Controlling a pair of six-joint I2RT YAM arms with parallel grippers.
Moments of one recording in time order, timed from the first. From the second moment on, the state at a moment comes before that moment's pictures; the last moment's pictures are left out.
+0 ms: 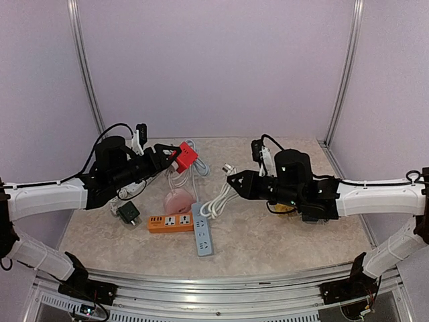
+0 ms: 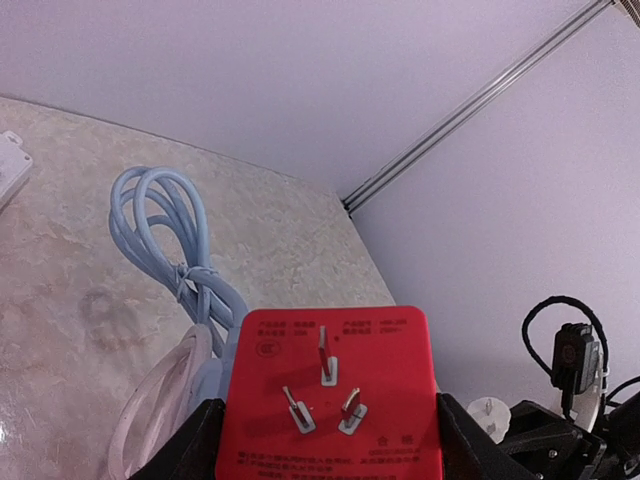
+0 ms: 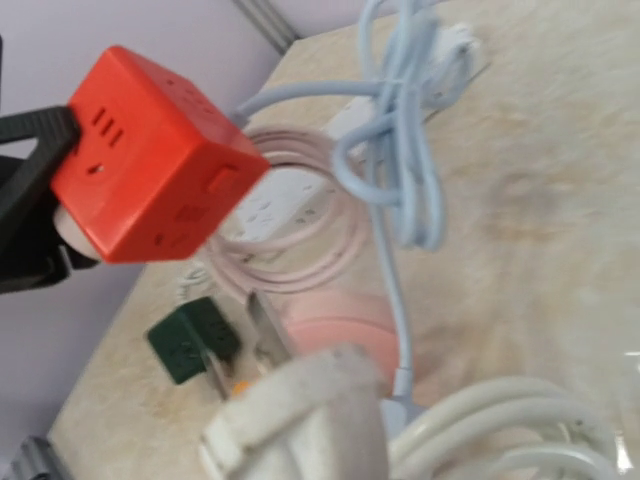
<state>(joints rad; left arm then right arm) -0.63 1.30 0.76 0.41 0.12 -0.76 0.98 1.40 0.87 0.24 0.09 0.69</state>
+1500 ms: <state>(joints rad) -0.37 0.97 0.80 0.12 0.44 -0.68 0.32 1.55 1.08 -0.07 0.01 0.27</state>
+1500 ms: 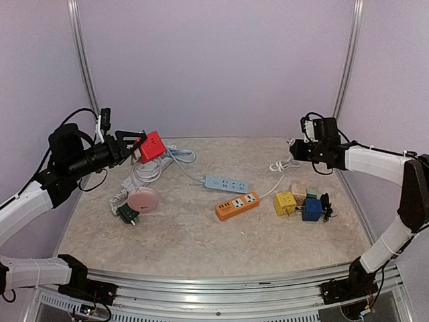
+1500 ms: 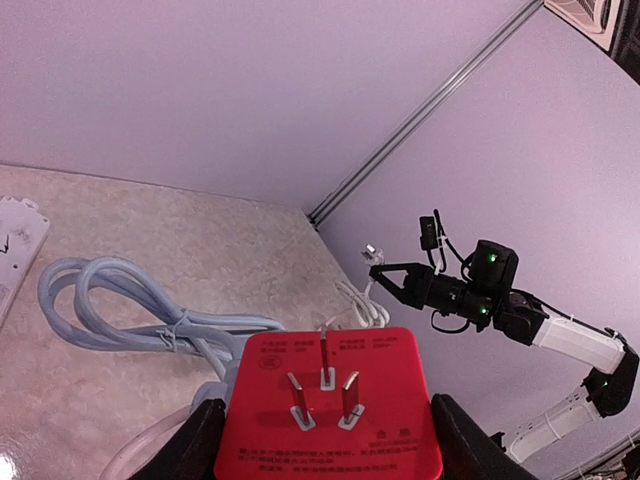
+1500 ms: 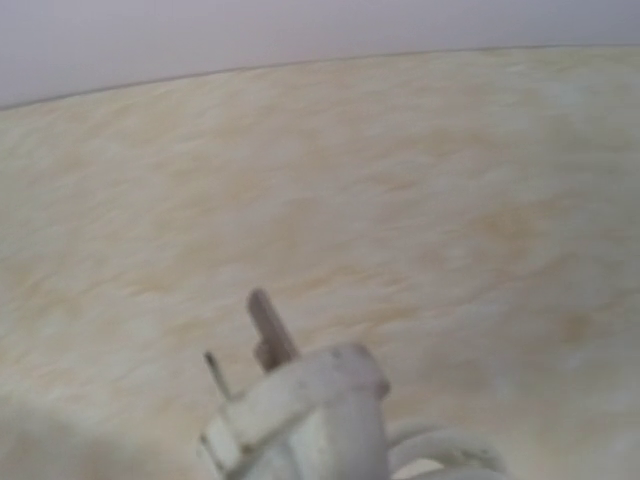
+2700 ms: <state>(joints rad) -0.38 1.06 0.80 0.18 0.61 -0.70 0.23 1.53 1.09 -0.07 -0.13 0.13</state>
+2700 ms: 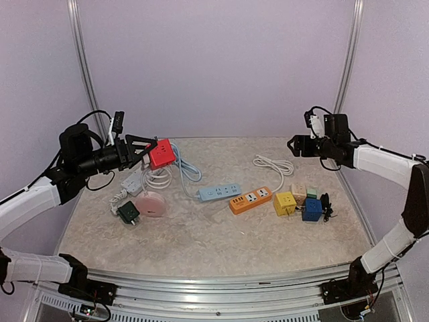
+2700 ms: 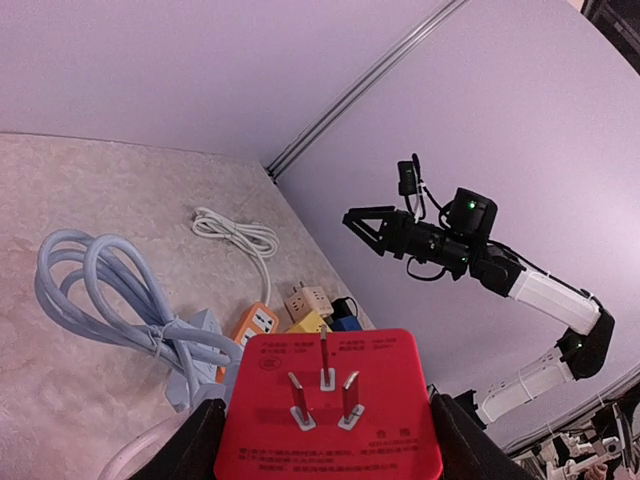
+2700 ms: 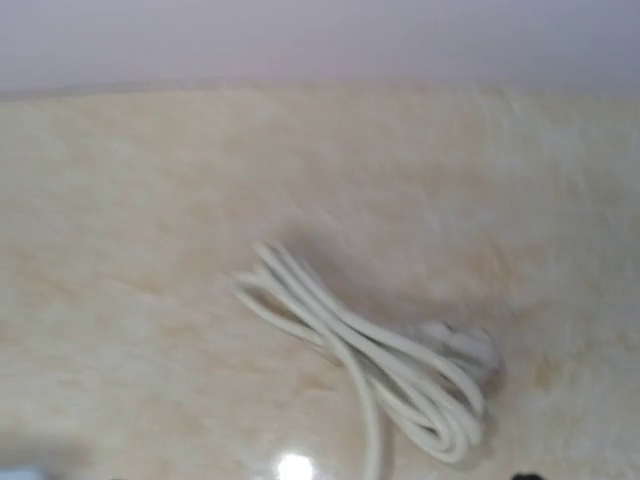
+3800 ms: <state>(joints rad) -0.70 1.22 0.80 0.26 0.14 -0.76 0.88 1.47 1.16 -0.09 -0.19 0.26</state>
